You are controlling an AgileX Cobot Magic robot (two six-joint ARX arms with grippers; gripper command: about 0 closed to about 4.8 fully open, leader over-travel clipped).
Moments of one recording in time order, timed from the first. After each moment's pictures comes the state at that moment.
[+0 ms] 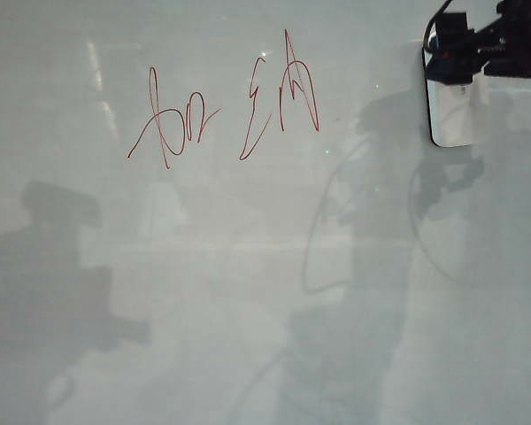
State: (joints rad) left arm -0.20 0.17 0.83 -0.89 0.36 -0.08; right arm 0.24 1.20 0.56 0.71 0.07 -0.13
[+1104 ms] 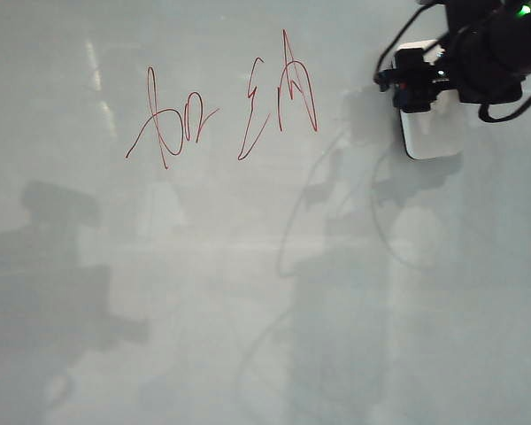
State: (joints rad) left arm -0.20 0.17 0.83 -0.89 0.35 -0.08; right arm 0.36 1.39 0.66 0.75 0.27 -0.14
